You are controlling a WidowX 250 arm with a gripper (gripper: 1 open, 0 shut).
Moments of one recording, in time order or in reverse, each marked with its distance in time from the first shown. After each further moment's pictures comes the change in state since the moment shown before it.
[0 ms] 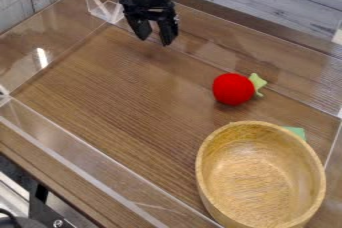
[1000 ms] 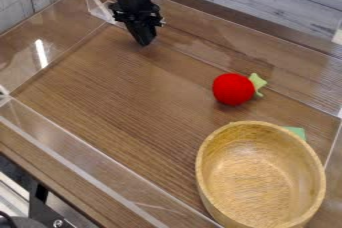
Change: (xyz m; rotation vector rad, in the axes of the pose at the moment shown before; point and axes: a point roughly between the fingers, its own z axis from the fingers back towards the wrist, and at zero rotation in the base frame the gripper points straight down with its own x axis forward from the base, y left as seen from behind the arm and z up) arm -0.004 0.019 -0.004 -0.050 -0.015 0.018
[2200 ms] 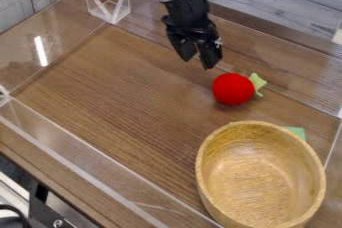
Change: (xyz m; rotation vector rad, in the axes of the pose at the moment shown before) arm -0.016 -0.131 -0.014 -0.114 0.035 -0.287
